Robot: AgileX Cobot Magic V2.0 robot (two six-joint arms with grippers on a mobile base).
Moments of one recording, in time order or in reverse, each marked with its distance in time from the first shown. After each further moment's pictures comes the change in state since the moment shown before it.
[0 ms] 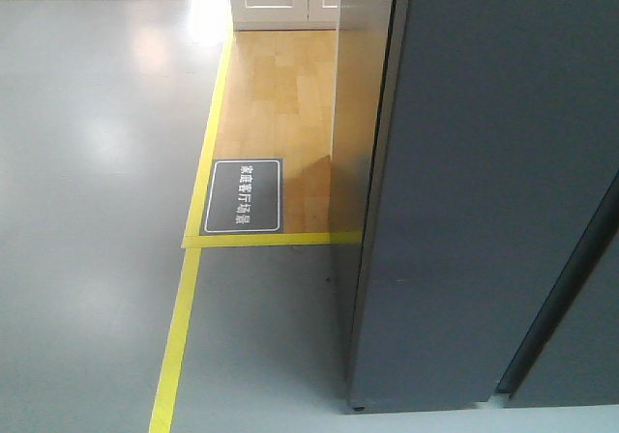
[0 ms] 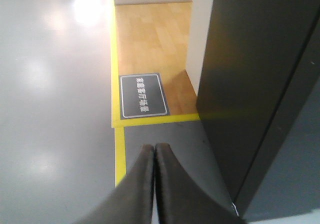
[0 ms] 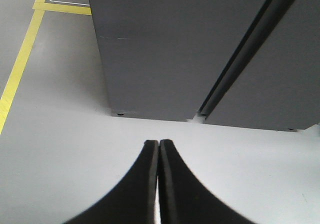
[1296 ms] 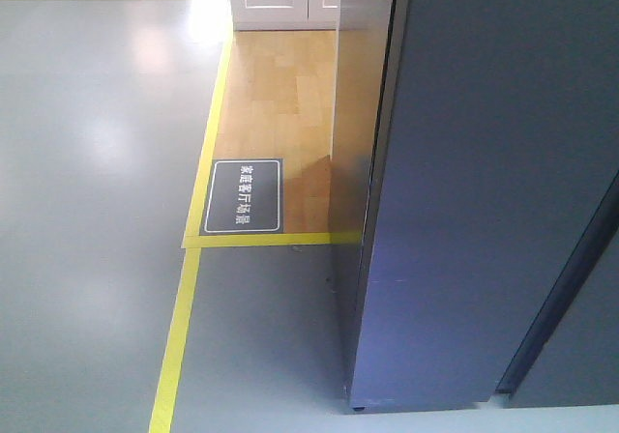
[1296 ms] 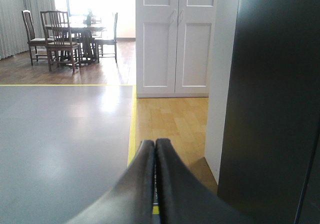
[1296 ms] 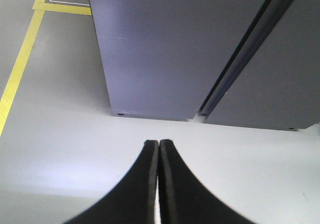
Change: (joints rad) left arm 0.065 -0.445 0.438 -0.002 -0.382 0.003; right arm 0.000 0.000 0.000 0.000 0.001 0.002
